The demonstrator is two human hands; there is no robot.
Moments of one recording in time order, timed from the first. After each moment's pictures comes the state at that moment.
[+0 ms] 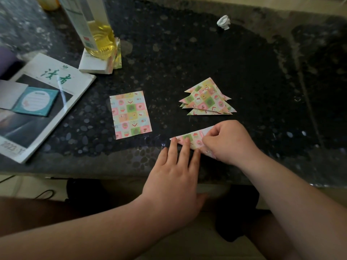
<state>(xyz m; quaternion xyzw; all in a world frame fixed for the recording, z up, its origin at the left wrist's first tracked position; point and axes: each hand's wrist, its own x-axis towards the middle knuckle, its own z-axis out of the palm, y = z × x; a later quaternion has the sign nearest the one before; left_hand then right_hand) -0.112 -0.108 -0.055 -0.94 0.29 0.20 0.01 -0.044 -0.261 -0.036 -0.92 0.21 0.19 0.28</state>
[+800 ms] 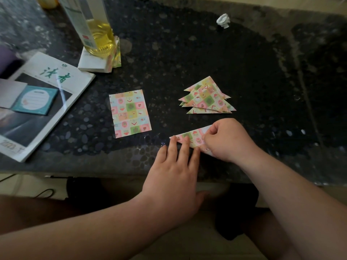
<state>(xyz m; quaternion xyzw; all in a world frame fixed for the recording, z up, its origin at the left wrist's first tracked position) -0.112 -0.108 -0.060 -0.94 0.29 0.18 0.01 -0.038 -0.264 -0.050 -0.94 0.18 0.18 0.21</state>
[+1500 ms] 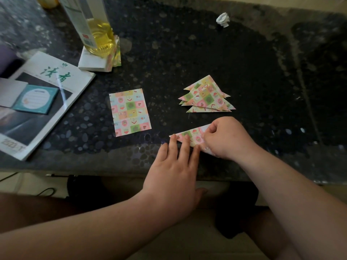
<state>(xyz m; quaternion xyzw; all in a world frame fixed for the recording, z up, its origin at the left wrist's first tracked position) -0.112 -0.110 -0.063 -0.94 0.29 0.17 0.04 -0.037 -0.262 -0.050 -0.94 0.18 0.19 0.21</state>
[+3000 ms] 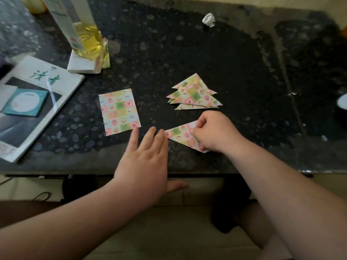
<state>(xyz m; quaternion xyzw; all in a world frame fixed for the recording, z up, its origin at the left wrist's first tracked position) -0.097 -0.090 -0.040 -0.94 0.26 0.21 0.12 -0.042 -0.272 -0.043 -0.91 0.18 0.19 0.31</state>
